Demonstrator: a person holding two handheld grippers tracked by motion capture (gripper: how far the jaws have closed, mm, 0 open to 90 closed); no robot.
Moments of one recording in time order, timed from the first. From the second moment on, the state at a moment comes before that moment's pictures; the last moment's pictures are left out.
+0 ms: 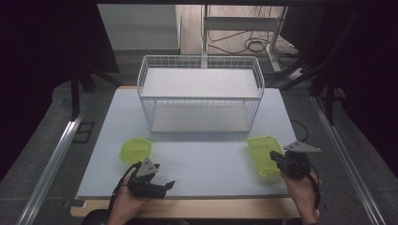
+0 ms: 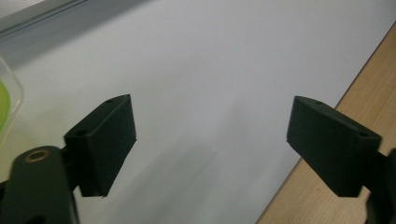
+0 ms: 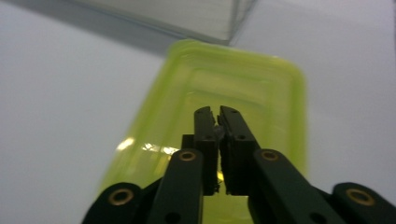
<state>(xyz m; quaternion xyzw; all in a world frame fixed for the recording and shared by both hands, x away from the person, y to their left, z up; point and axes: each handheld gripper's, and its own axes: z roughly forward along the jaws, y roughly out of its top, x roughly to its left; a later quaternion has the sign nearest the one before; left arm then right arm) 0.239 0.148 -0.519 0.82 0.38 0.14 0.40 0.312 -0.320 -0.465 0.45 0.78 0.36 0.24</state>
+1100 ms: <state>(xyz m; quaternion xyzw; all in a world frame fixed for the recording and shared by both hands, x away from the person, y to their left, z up) 0.239 0.134 -0.529 0.85 0.33 0.17 0.37 0.377 -0.288 -0.484 0.47 0.80 0.31 0.21</state>
